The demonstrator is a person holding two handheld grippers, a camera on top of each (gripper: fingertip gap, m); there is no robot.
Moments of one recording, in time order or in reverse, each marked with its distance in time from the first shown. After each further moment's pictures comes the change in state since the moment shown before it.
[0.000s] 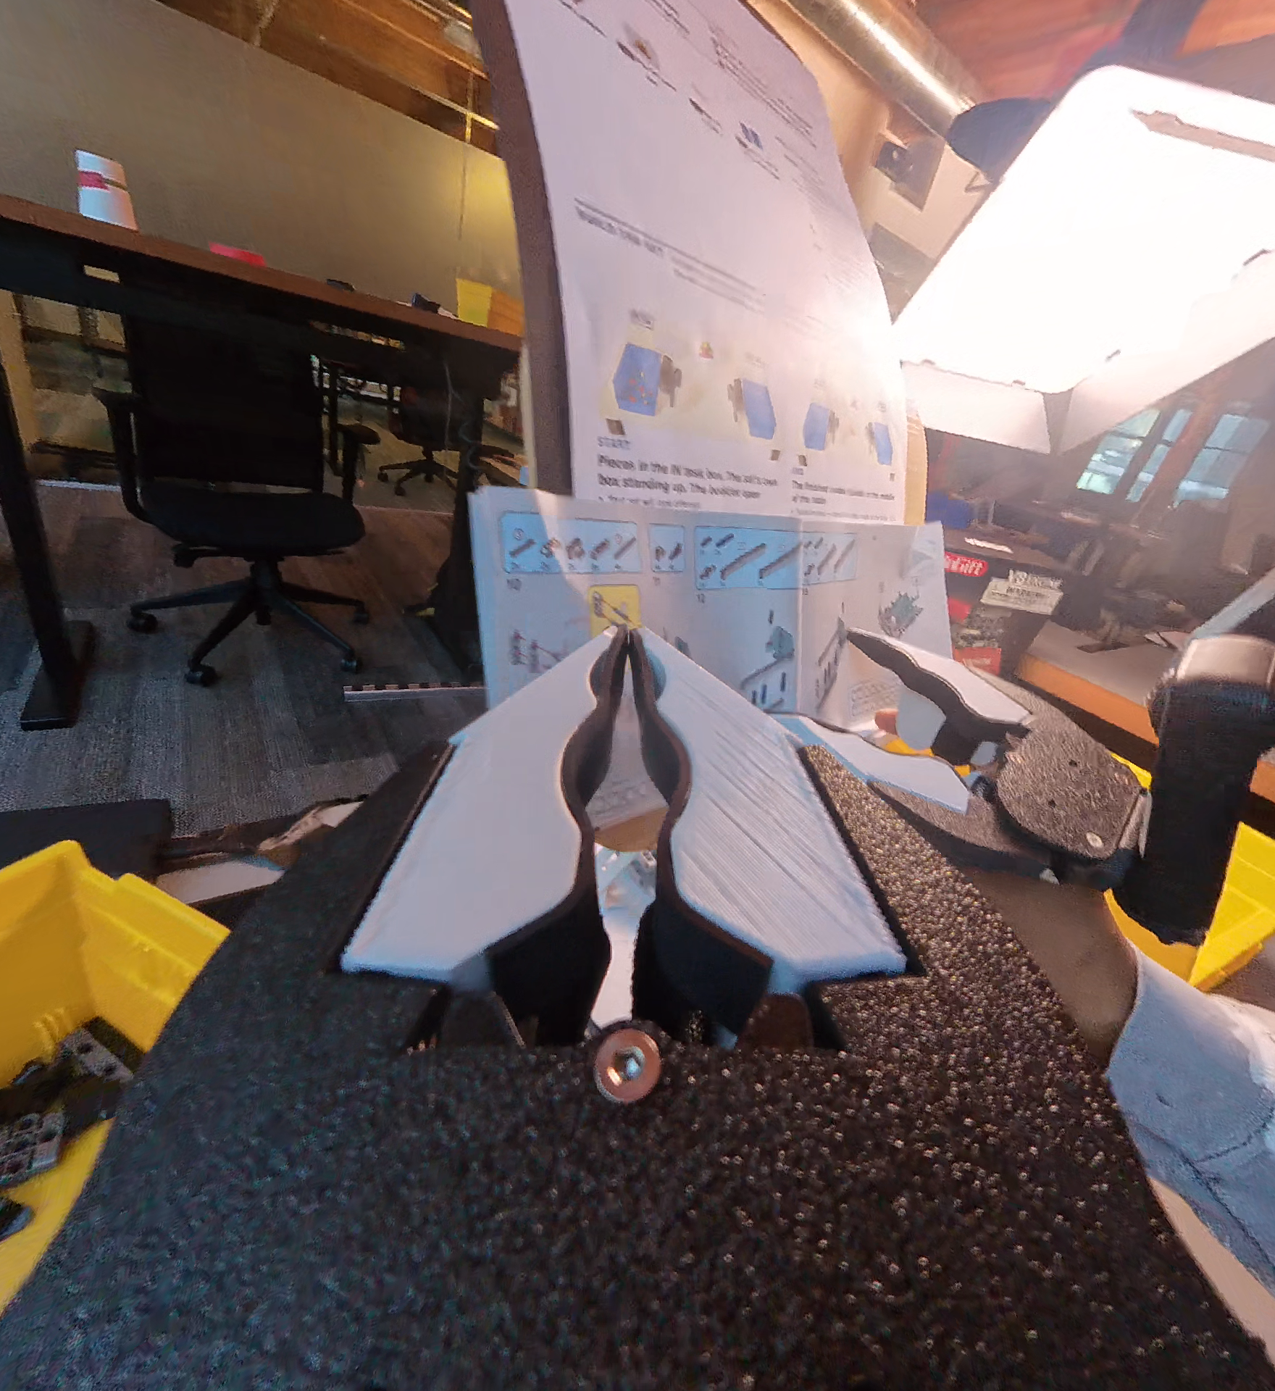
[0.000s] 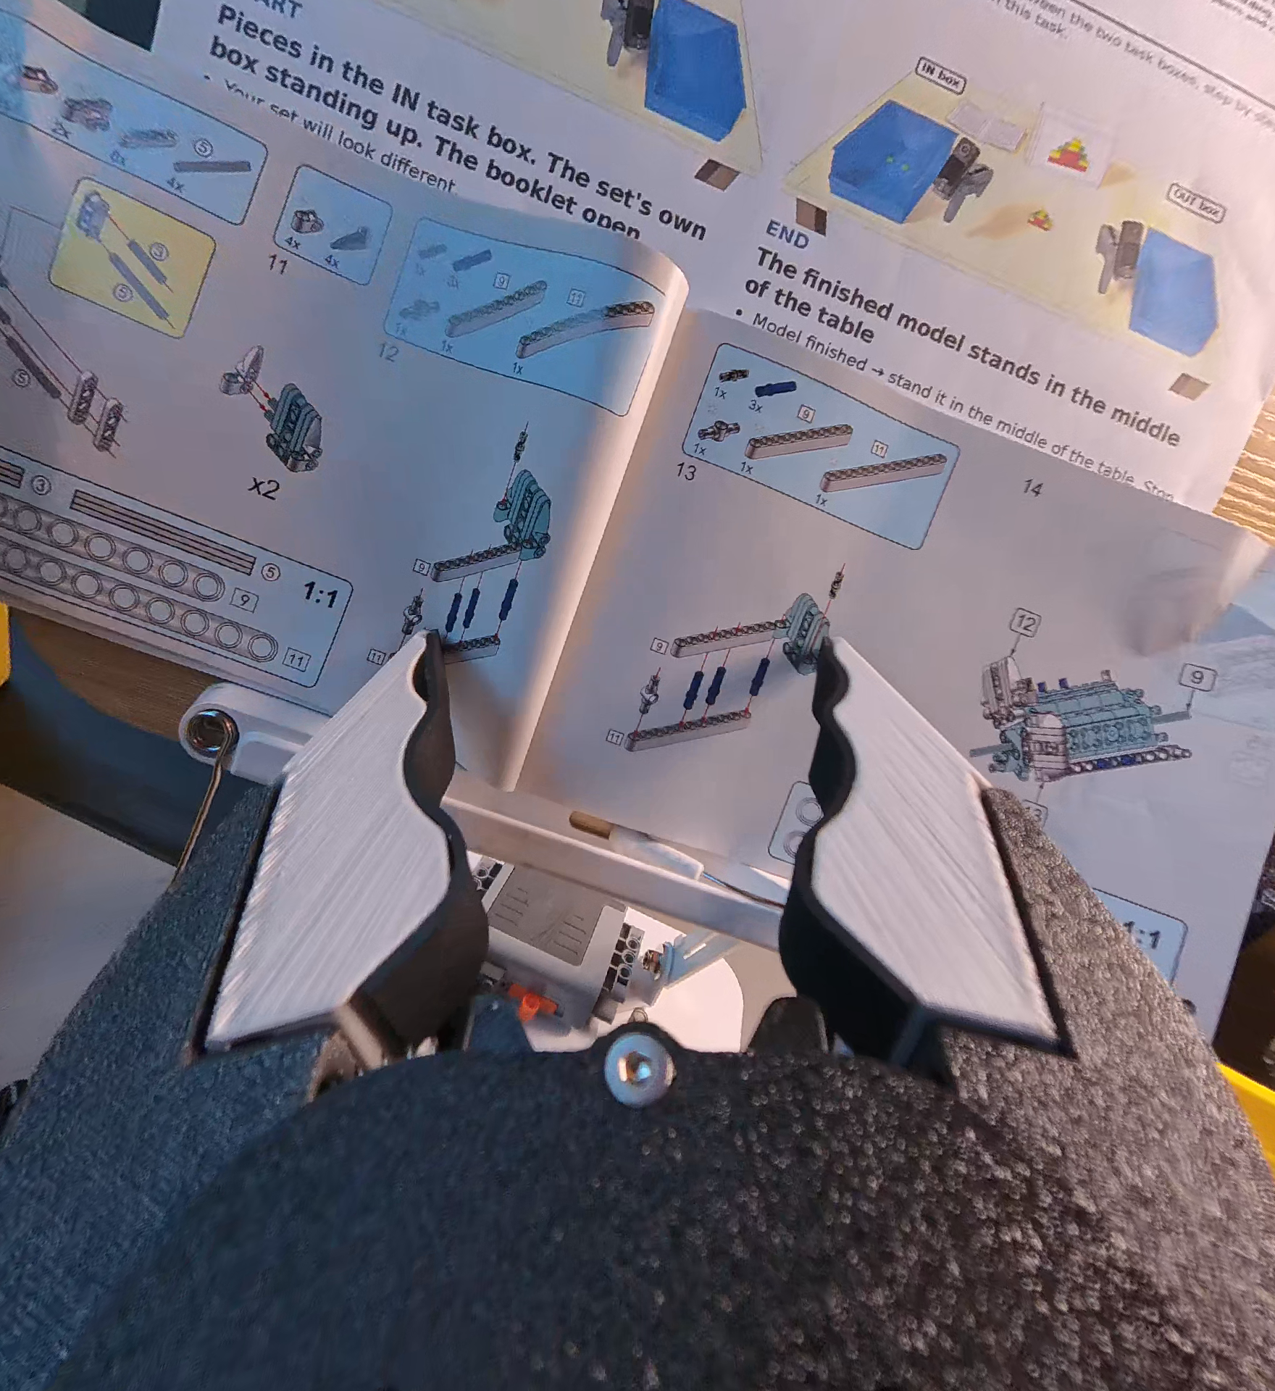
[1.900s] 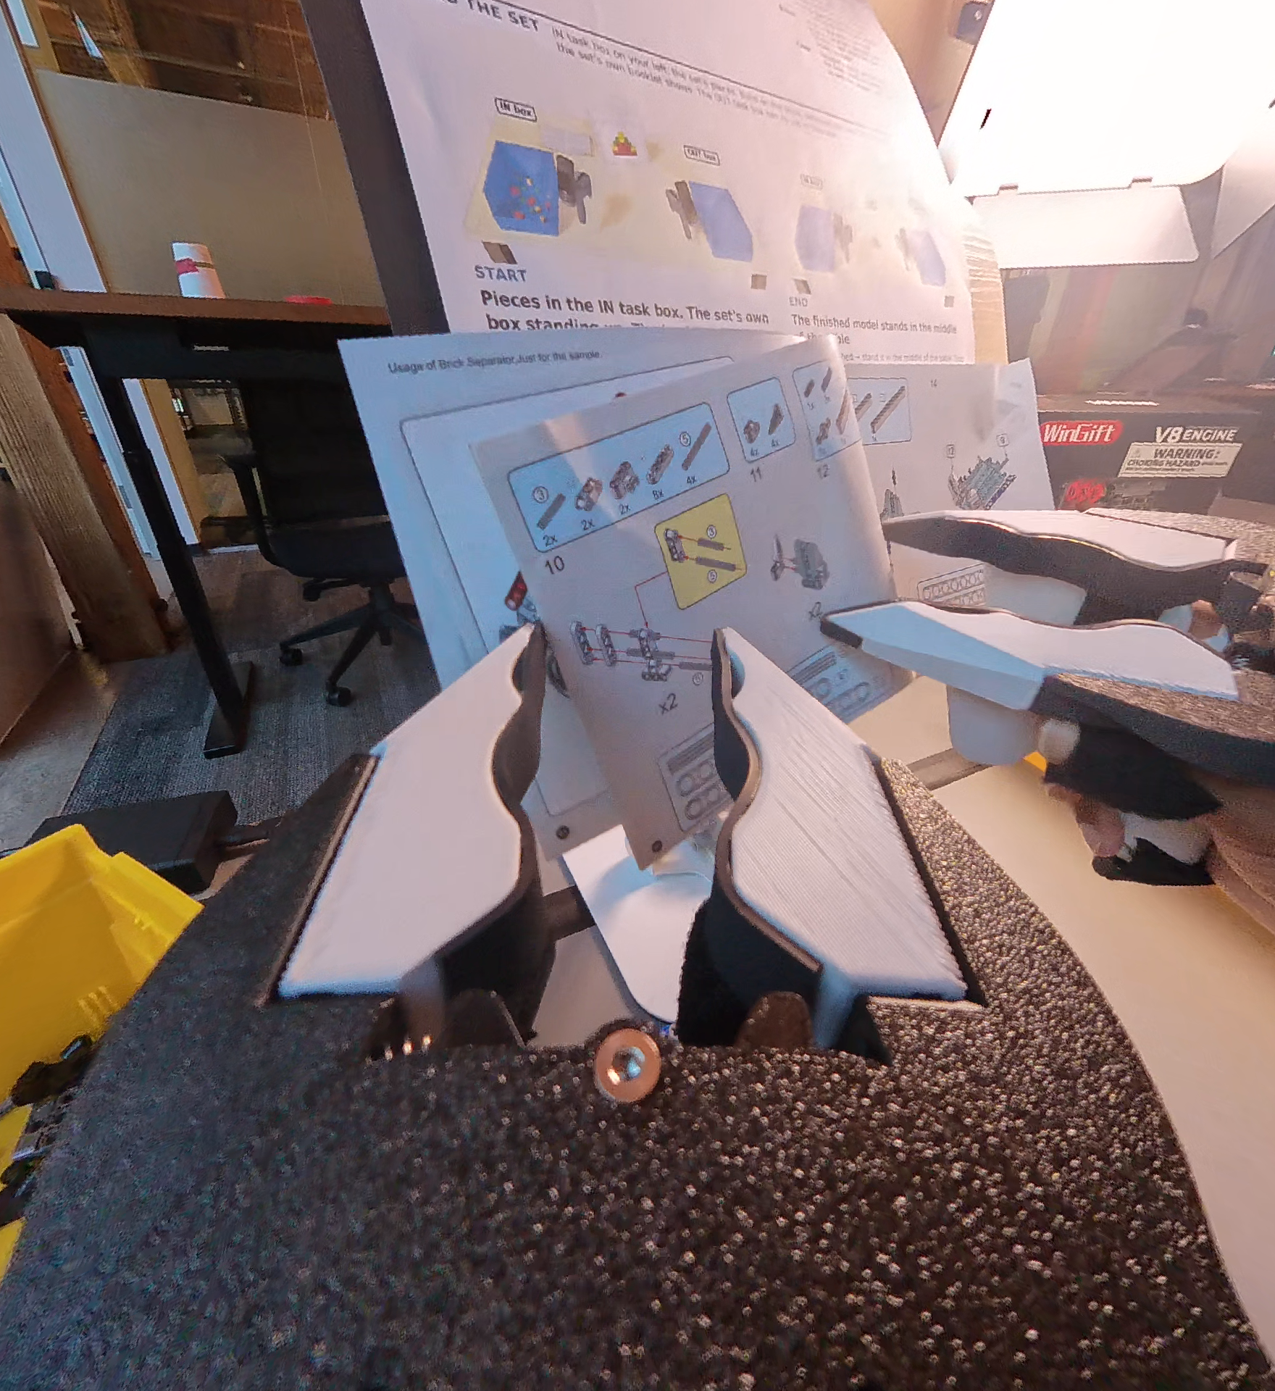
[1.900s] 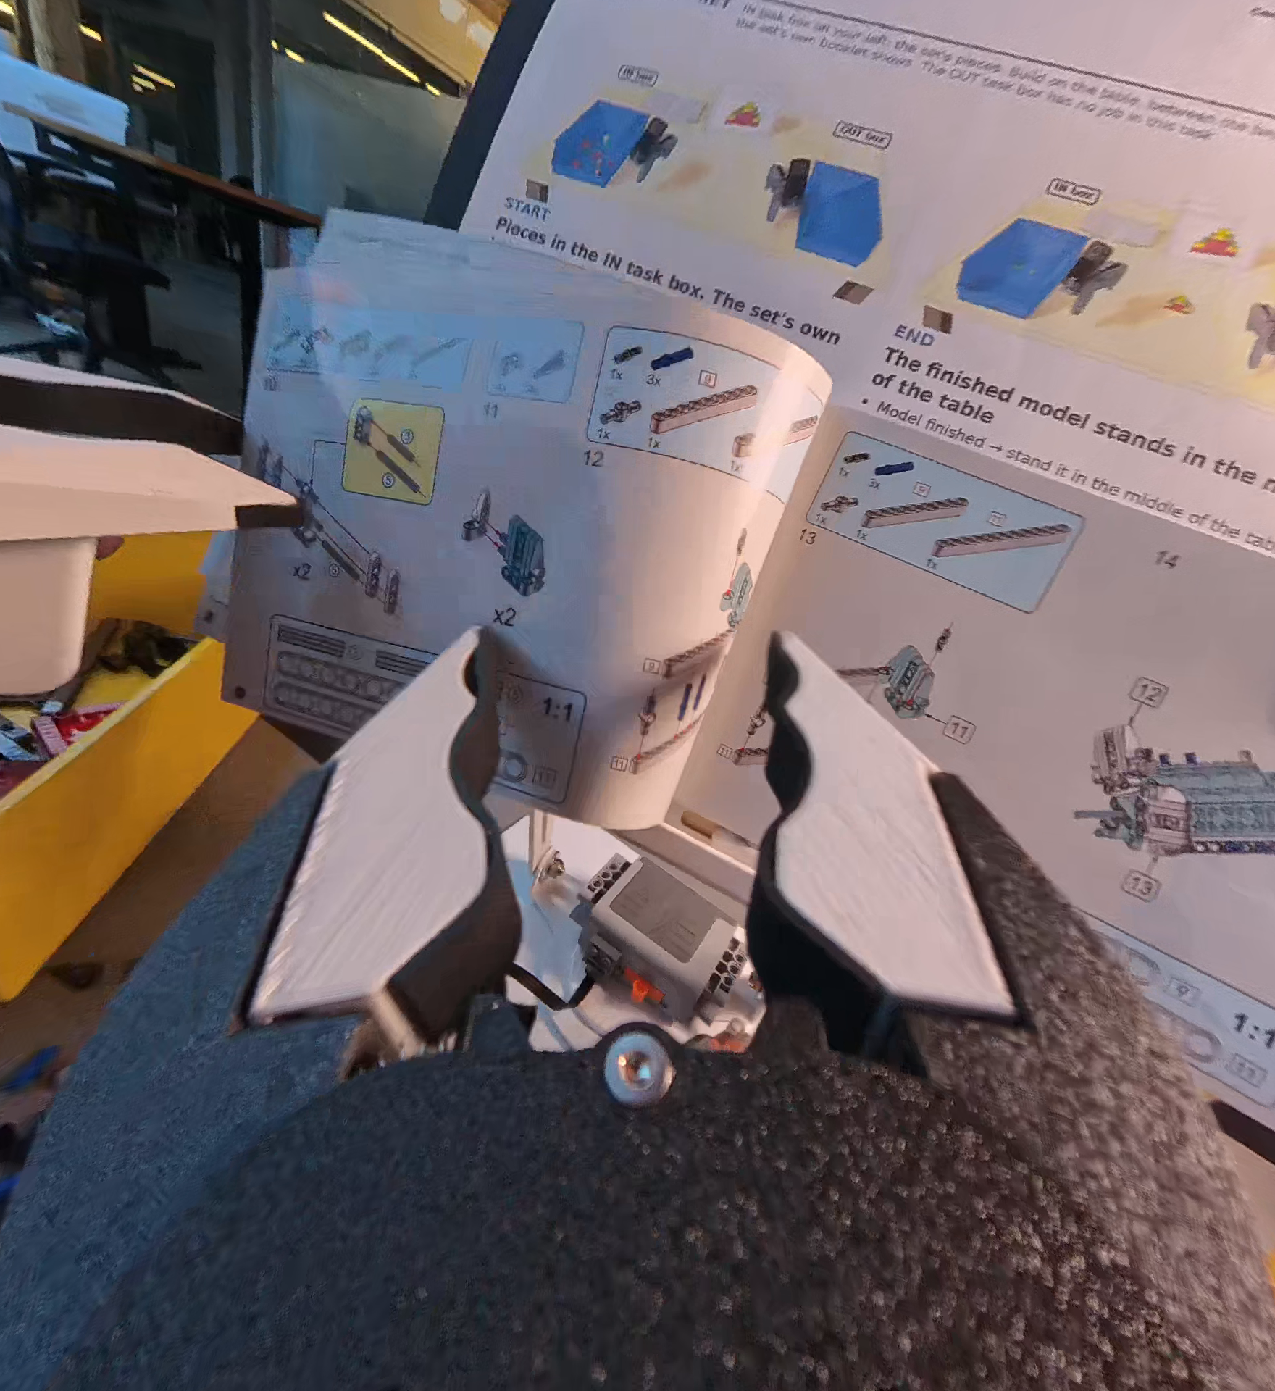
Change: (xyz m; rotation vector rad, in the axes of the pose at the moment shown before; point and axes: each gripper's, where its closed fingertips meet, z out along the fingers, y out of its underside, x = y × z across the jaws) left arm 0.025 0.059 0.024 -0.023 -0.104 0.215; right arm -0.028 -0.023 -0.031 0.064 -0.282 0.063
